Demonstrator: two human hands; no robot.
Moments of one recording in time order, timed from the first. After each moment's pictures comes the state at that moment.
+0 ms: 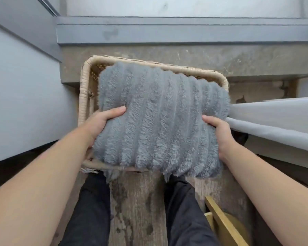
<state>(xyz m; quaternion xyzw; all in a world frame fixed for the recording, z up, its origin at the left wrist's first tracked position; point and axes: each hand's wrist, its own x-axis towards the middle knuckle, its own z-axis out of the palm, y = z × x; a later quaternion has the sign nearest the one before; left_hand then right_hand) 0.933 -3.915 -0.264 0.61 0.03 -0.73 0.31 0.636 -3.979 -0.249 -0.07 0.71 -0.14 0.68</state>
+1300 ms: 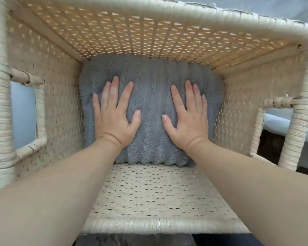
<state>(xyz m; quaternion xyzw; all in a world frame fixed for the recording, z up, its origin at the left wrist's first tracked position) 0.879 -3.918 -0.464 0.78 -0.59 -0.20 0.04 0.690 -3.972 -0.459 -0.82 0.54 0.04 0.19</state>
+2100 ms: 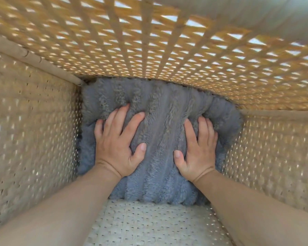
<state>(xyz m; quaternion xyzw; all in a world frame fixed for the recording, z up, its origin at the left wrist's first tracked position) 0.886 -3.933 -0.558 0.75 -0.62 -0.16 0.16 0.684 -3.990 -0.566 -0.84 0.51 -0.05 0.19</state>
